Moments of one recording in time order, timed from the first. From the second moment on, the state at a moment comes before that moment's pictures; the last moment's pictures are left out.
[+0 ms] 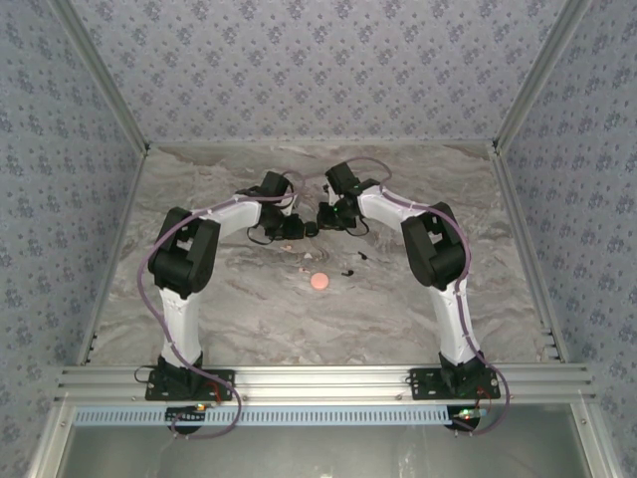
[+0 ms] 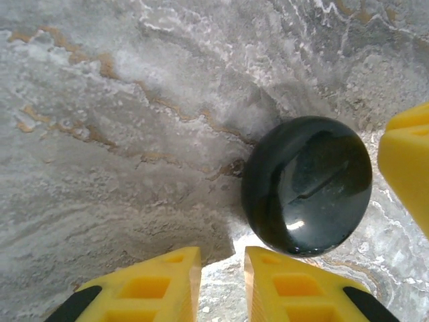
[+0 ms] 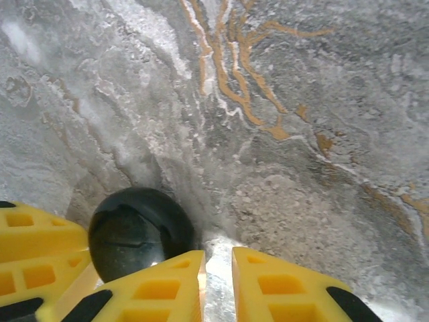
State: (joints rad) left arm -0.45 2.05 1.40 -0.52 0.29 -0.35; right arm 0.52 2.20 1.66 -0.57 -0.25 0.45
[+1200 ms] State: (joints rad) left arm -0.39 1.97 1.25 -0.26 0.47 -0.62; right arm 0.45 2.26 1.71 -0.55 -0.57 0.38
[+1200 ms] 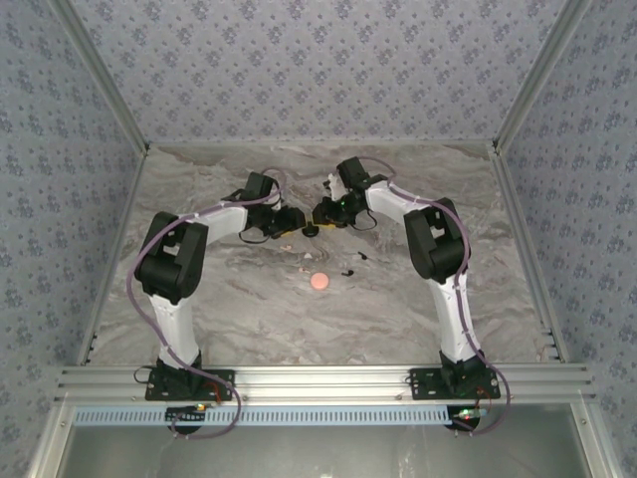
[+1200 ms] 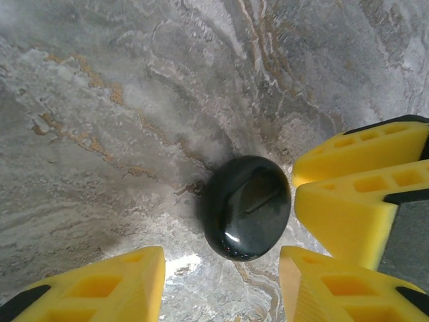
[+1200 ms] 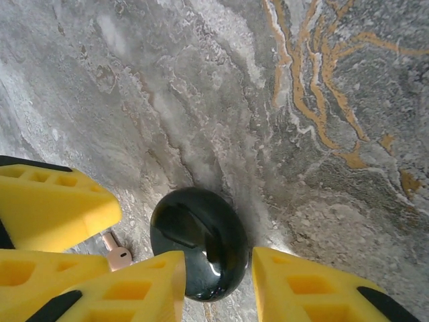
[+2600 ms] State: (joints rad) left arm -0.41 2.04 1.23 -0.09 0.53 -0.75; right arm 0.44 2.28 1.66 -0.46 -0.66 0.44
